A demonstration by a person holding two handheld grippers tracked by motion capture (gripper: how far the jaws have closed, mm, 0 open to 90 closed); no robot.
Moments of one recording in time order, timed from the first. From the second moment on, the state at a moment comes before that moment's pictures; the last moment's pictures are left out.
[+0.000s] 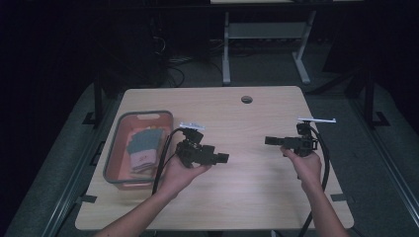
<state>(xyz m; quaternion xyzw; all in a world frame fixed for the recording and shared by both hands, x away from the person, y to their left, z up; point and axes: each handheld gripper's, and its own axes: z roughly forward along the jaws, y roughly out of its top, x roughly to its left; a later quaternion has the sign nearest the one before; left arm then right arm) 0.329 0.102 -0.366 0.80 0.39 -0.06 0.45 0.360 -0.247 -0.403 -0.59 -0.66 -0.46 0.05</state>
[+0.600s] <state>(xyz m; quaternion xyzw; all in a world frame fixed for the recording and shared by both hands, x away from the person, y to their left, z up) 0.312 0.092 -0.393 0.80 0.38 -0.06 0.45 0.343 -0.263 -0.429 -0.60 -0.66 -0.45 0.05</state>
